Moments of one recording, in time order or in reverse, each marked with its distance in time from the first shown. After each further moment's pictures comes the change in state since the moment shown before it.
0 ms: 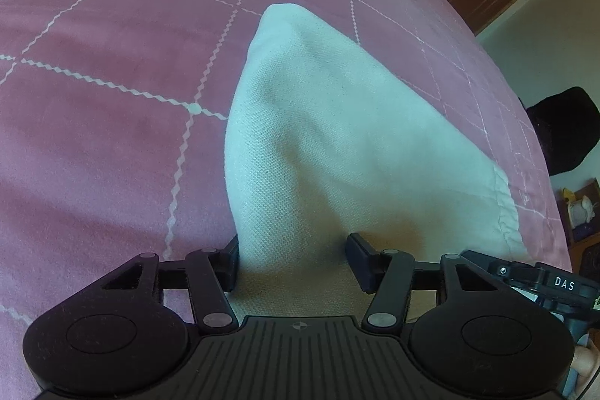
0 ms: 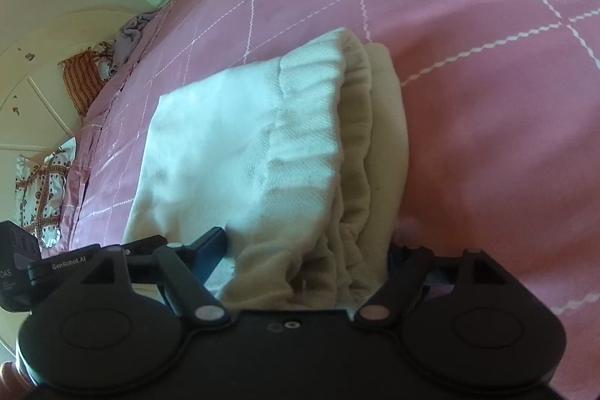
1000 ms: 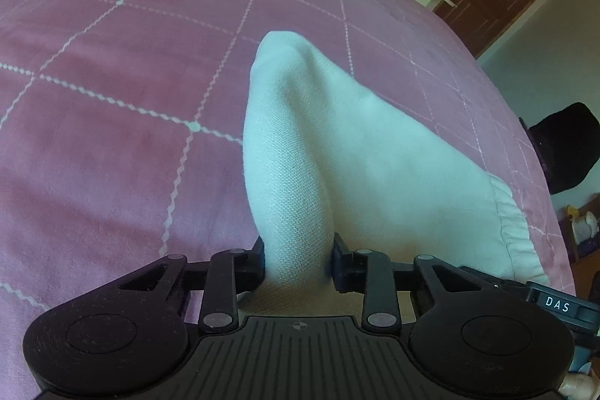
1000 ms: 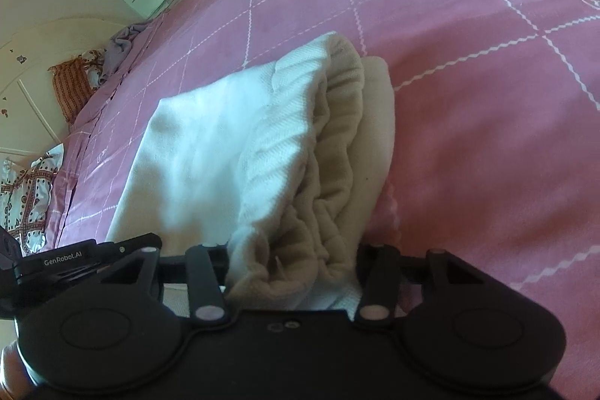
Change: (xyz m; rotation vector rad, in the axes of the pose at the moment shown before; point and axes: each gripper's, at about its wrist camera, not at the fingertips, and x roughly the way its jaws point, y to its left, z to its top) left arm -0.023 -0.012 -0.012 0.003 -0.108 0.018; right arm -0.020 0.017 -0.021 -0.013 -0.089 -0.058
